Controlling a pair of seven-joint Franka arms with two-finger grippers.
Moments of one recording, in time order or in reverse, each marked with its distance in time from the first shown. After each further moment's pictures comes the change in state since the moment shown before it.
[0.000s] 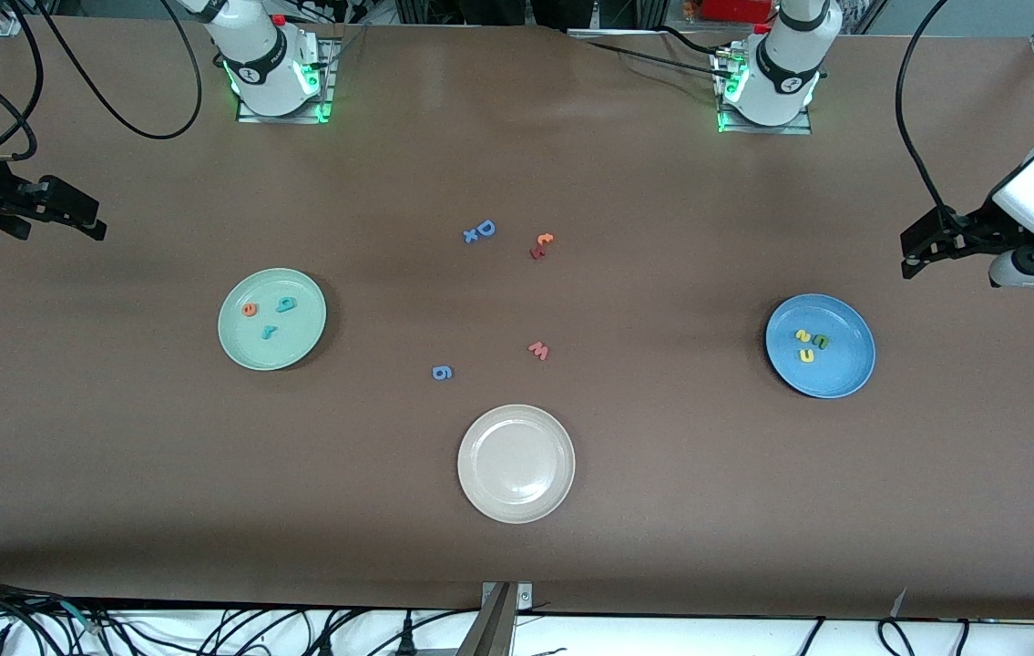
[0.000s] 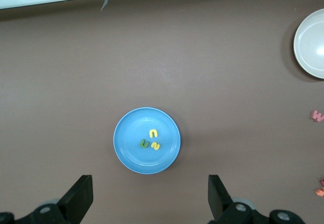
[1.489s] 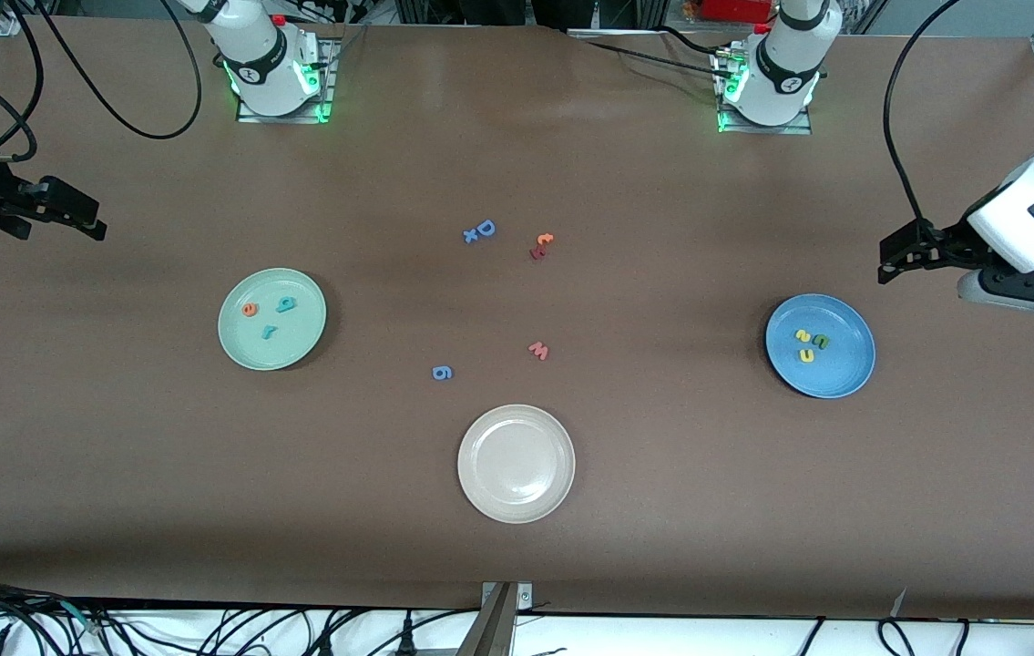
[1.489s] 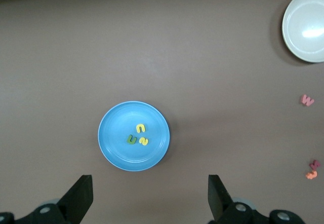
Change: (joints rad) left arm -0.049 0.046 0.083 0.006 -0.073 -0.002 0.070; right arm 0.000 0.000 -0.002 -0.004 0.000 0.000 0.000
